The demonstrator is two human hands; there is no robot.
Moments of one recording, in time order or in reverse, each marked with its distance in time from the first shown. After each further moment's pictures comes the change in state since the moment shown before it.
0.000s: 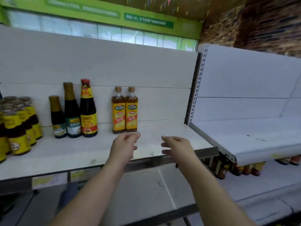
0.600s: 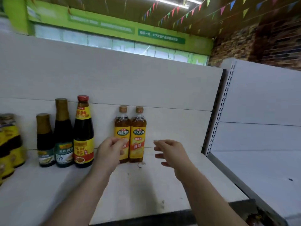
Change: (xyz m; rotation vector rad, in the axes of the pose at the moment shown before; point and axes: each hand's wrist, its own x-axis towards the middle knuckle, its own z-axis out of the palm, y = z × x) left_hand 0.153 0.013 -0.025 -0.023 0.175 0.084; right_hand 0.143 -0.055 0.059 -0.080 -0.121 -0.075
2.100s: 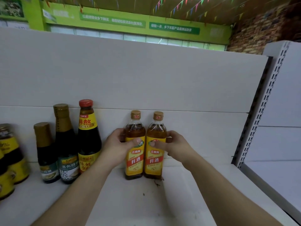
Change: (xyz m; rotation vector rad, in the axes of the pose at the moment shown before) left_hand 0.113 -0.001 -0.003 0.183 -0.071 0.119; right_hand 0.129 -0.001 0.040 -0.067 -0.217 -0.158
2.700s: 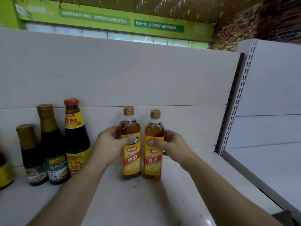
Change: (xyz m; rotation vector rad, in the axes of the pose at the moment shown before) left_hand -0.021 0.012 0.009 -0.040 -0.067 0.066; right_hand -0.041 0.007 -0.017 0.077 0.026 -0.058
